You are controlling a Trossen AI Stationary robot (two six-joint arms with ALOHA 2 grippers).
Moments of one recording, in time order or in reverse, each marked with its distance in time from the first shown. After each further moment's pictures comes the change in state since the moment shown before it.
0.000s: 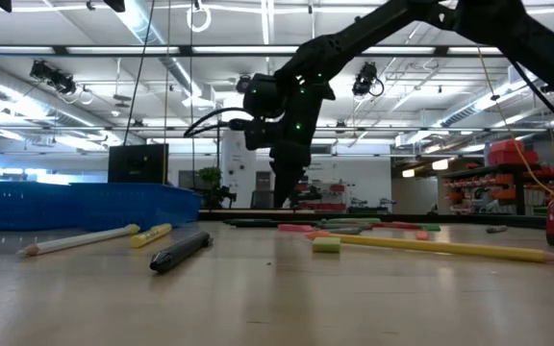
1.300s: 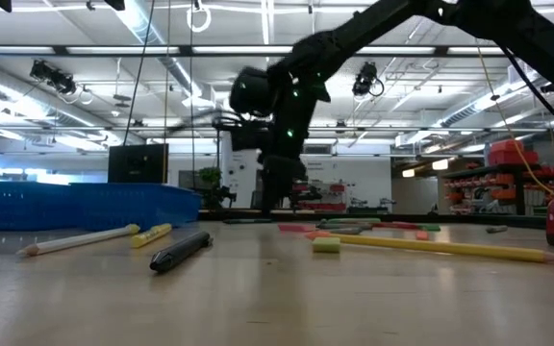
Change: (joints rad) left arm 0.000 0.000 0.000 0.002 0.000 0.039; right arm 0.103 0.007 -0.034 0.136 0.126 -0.075
